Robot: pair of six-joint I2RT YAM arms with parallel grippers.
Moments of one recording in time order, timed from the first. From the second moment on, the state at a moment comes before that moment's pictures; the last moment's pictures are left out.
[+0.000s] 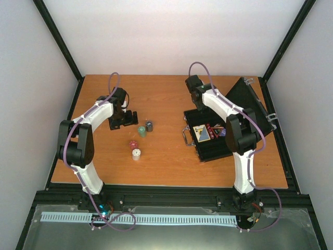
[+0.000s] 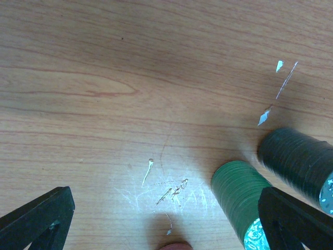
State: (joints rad) left arm -0.18 1.78 1.29 -0.84 0.10 -0.41; right arm 0.43 2.10 1.77 -0.87 0.62 -0.05
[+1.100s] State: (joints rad) left arm -0.18 1.81 1.30 -0.84 0.09 -0.41; right arm 0.37 2.20 1.72 -0.81 0.52 -0.08
